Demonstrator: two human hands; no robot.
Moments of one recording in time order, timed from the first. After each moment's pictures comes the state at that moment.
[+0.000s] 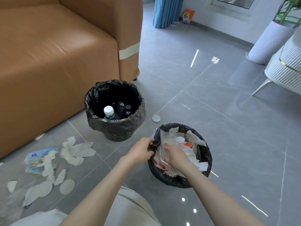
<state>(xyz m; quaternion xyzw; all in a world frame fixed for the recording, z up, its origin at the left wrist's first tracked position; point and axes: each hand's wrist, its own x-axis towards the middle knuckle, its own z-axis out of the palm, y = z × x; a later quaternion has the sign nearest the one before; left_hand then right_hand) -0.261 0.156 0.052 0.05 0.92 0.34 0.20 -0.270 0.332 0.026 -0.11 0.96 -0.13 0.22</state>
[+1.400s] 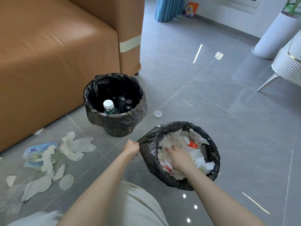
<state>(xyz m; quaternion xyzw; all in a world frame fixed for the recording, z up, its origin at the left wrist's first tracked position) -0.273 0.144 -0.011 -0.32 0.78 0.48 0.24 -0.261 0.338 0.005 -0.10 0.95 0.03 0.30</state>
